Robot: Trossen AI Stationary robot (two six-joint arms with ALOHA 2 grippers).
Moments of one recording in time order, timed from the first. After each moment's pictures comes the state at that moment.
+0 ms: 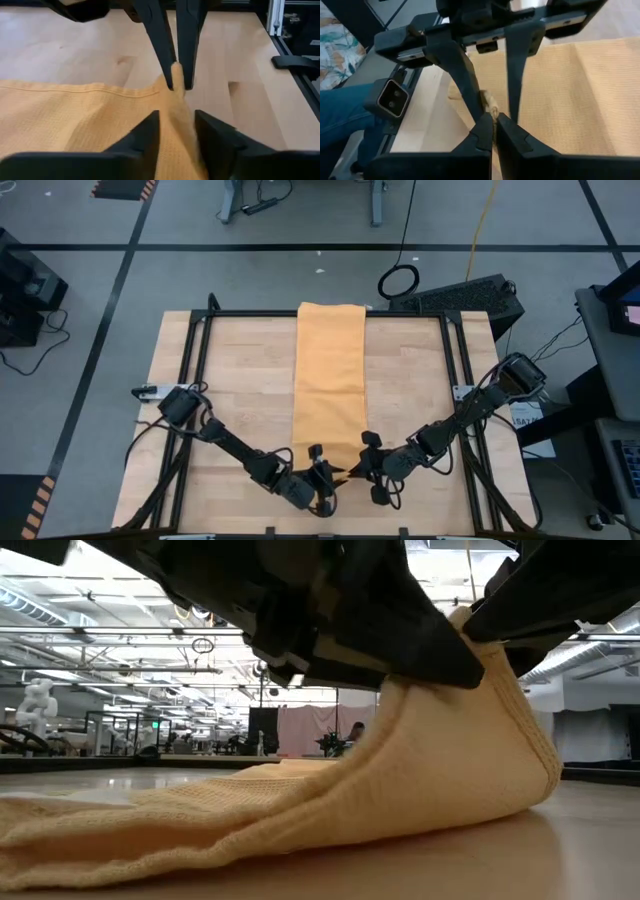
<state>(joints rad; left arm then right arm) -0.57 2.14 1.26 0.35 -0.61 -0.34 0.59 1.64 0.78 0.29 0.28 0.50</state>
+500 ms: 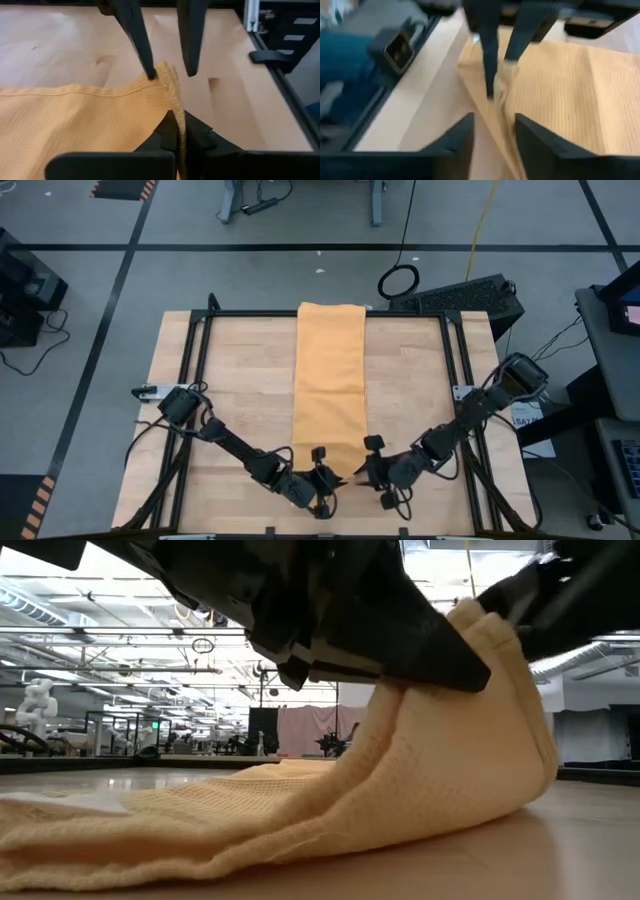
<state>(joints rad) -0.57 2.14 1.26 0.38 -0.52 -0.31 0.65 1.63 0.78 0.20 0.31 0.29</state>
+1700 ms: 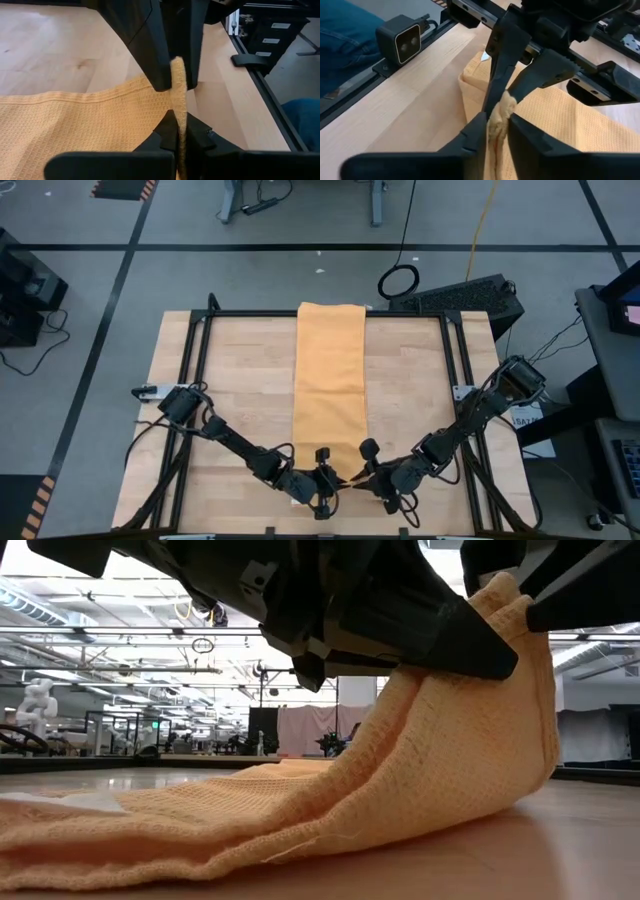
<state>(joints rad) -0.55 2.14 1.26 0.41 -0.42 -0.29 0.68 1.67 0.78 0.33 0.36 -0.10</state>
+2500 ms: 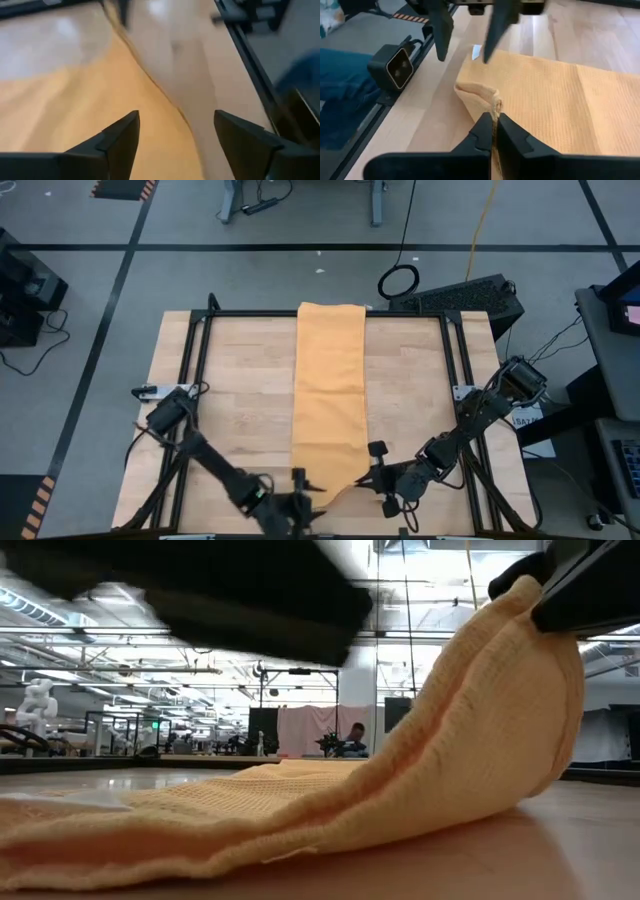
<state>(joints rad) -0.76 2.11 1.26 0.17 -0.68 -0.31 0.73 1.67 0.78 0.30 0.47 0.29</state>
